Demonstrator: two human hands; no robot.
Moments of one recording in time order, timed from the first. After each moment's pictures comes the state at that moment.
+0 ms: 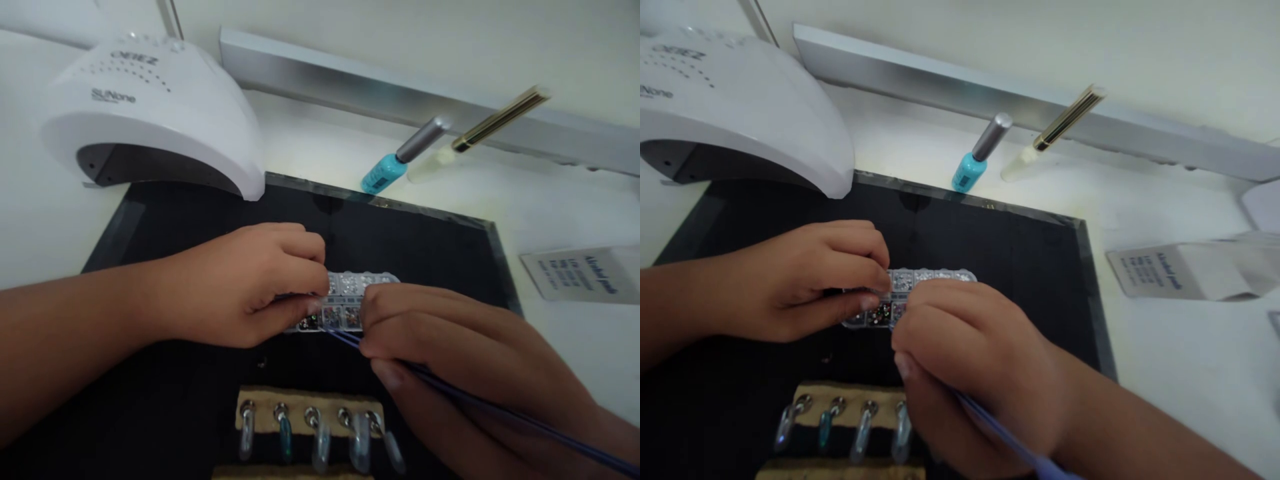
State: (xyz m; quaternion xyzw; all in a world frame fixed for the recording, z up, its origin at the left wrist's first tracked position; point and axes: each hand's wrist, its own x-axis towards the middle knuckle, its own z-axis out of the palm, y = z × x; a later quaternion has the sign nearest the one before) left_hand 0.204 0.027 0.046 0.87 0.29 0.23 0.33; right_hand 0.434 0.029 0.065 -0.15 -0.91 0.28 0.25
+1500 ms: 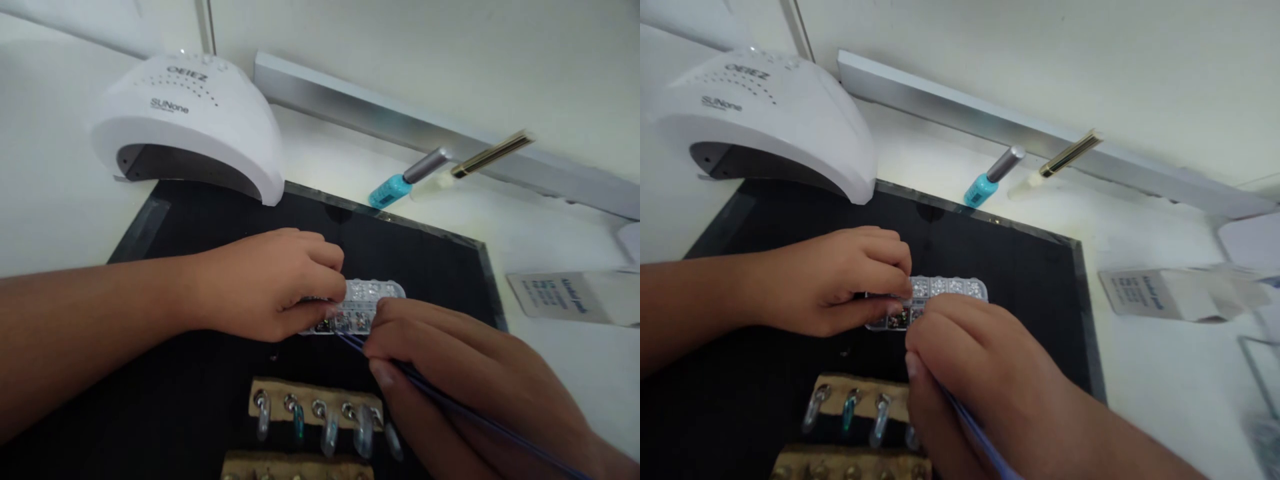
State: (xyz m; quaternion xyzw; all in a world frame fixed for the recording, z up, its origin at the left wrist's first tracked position) left_hand 0.208 0.029 0.041 0.89 0.27 0.24 0.29; right_hand 0.422 0.013 0.083 -0.23 -0.93 0.24 0.15
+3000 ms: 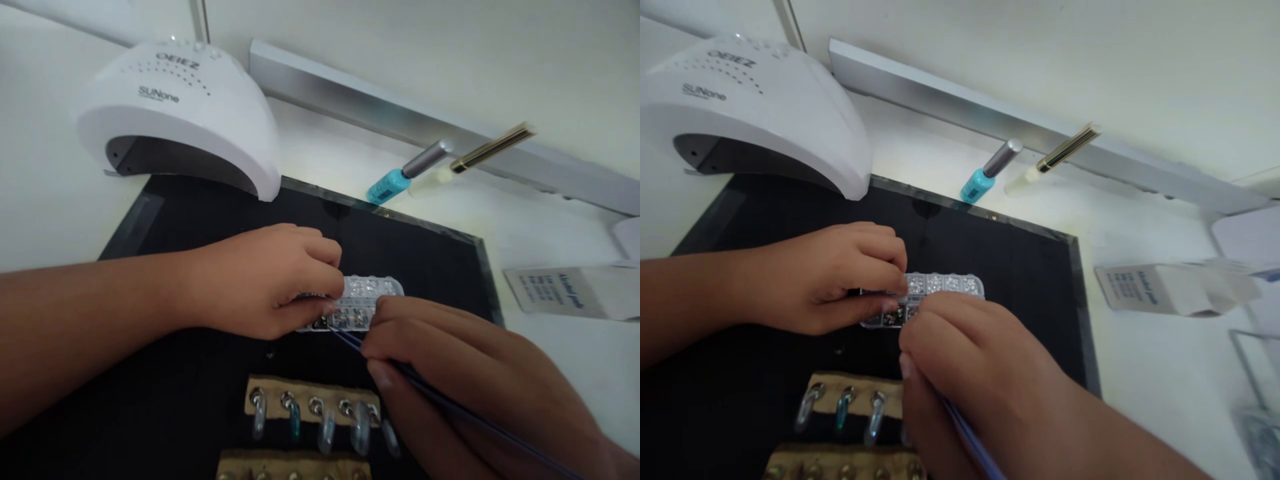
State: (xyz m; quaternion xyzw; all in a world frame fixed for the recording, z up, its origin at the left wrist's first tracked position) left_hand 0.207 0.030 0.041 0.89 0.27 0.24 0.29; right_hand 0.425 0.012 0.085 -0.22 -0.93 0.23 0.16
